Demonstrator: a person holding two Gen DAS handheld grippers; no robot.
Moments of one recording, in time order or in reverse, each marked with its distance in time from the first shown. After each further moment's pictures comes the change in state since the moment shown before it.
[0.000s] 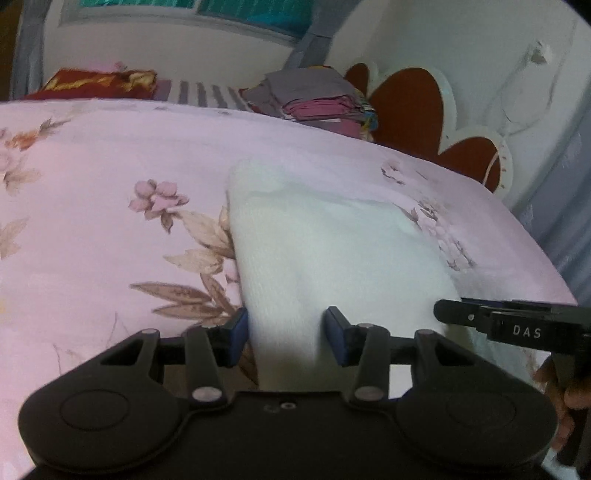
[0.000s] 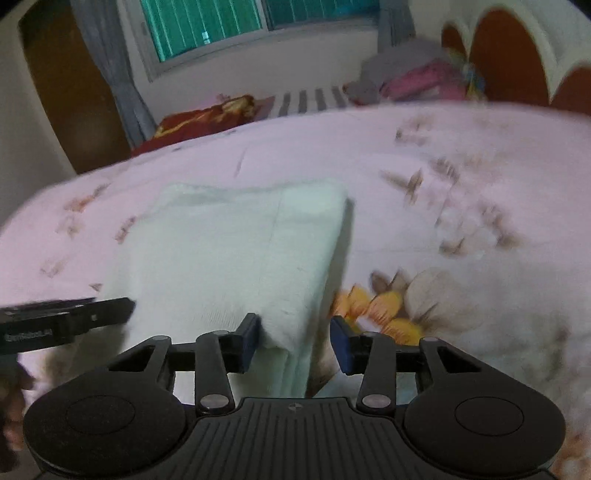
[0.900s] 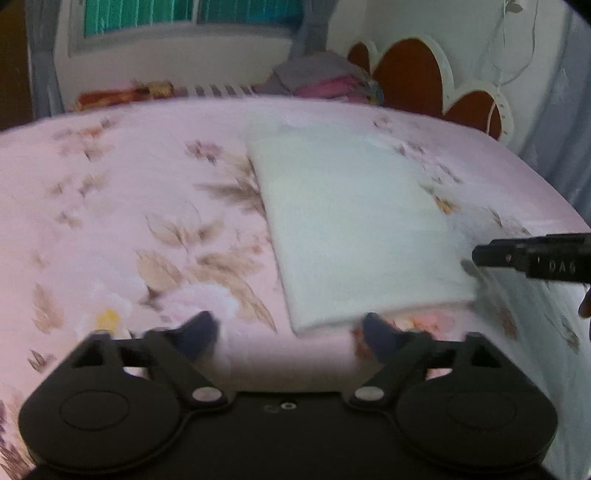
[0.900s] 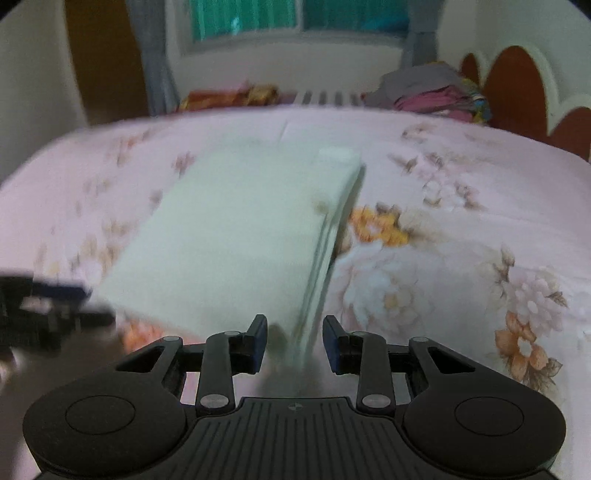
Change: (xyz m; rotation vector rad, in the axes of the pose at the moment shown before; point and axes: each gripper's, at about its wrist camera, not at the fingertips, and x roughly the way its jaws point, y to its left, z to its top) left arm -0.098 -0.029 -0.093 0.151 0.007 0.156; right arm -0.087 0.032 -0.081 -0.106 -0.013 -0.006
